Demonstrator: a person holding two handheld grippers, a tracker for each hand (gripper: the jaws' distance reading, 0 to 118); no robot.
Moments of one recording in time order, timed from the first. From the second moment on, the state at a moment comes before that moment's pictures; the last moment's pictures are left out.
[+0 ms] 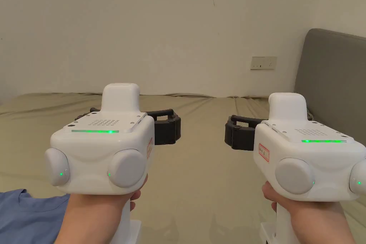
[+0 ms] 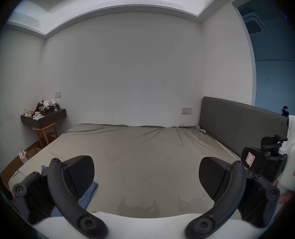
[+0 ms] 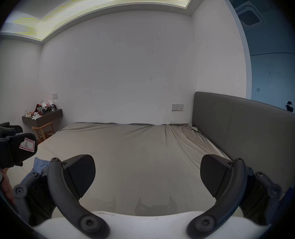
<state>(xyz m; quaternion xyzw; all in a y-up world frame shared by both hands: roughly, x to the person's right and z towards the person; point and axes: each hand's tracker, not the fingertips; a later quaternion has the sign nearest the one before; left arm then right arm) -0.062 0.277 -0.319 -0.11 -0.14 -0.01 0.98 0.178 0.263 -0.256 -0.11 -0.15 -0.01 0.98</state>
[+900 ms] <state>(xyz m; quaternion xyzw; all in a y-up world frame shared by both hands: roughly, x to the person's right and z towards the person) -0.072 0.280 -0.320 -0.12 -0.15 0.01 0.98 0.176 0.266 -0.255 -0.10 -0.14 -0.02 0.98</state>
